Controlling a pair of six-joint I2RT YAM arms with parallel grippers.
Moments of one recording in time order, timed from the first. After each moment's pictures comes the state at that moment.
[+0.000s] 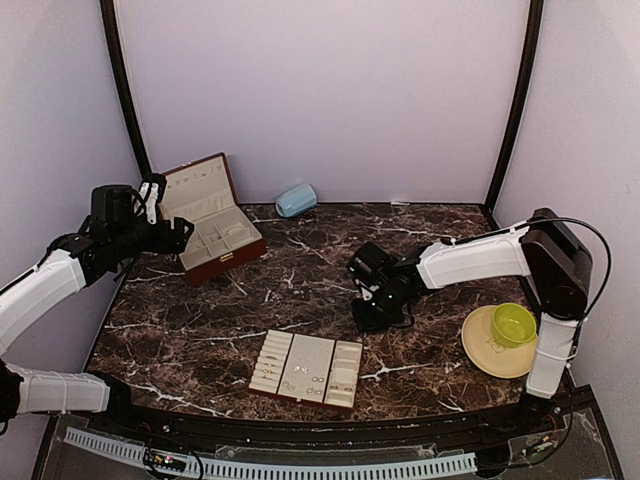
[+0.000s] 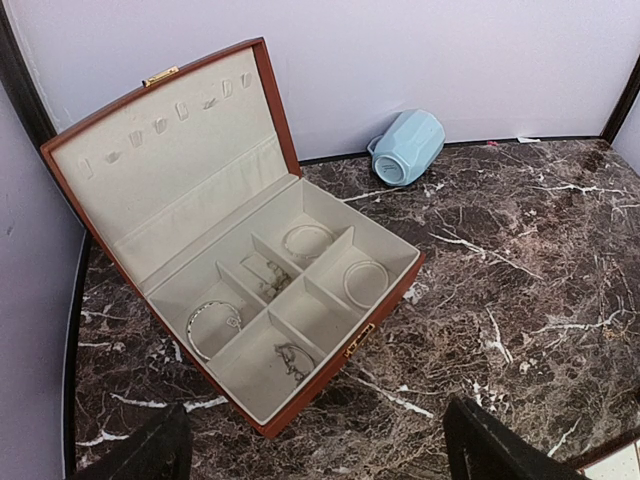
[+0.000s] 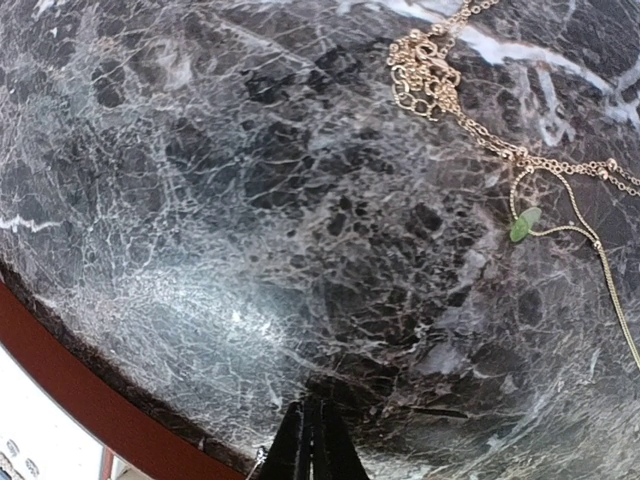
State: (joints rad) left arm -0.22 1.05 0.84 -0.24 -0.01 -0.02; right arm 0.89 1.88 1.19 -0.54 0.00 0.61
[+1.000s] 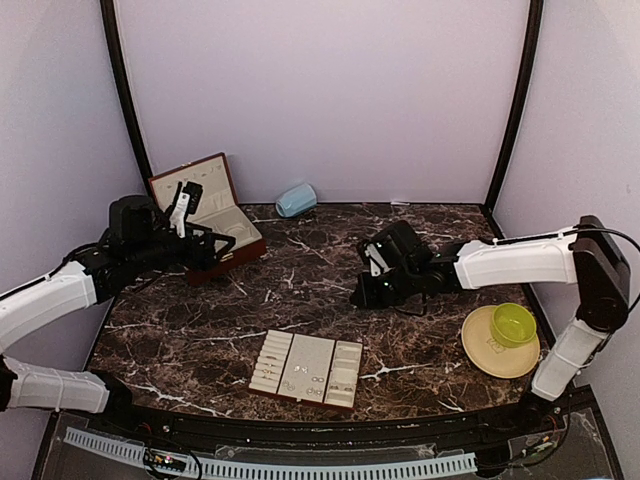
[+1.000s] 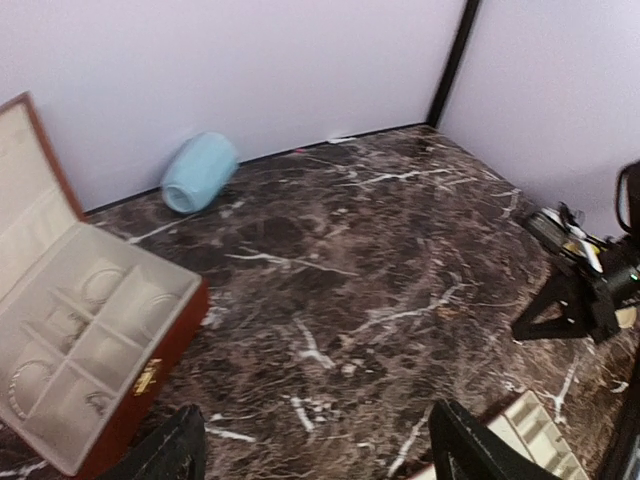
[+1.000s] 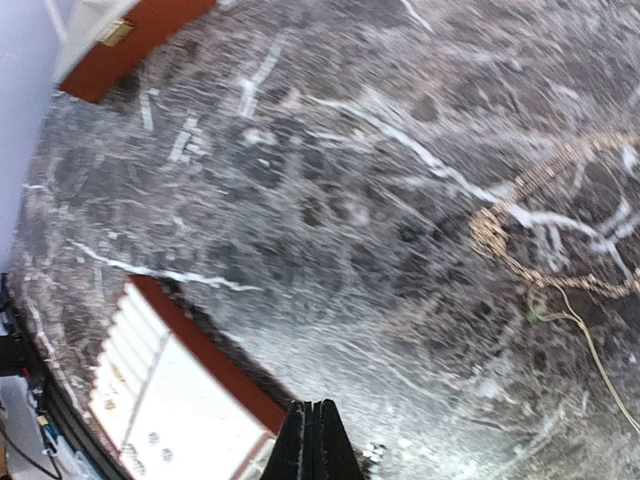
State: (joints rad) left arm -0.41 1.06 0.75 -0.06 0.24 -0.09; right arm 0.86 1.66 1.04 -0.25 -0.10 0.61
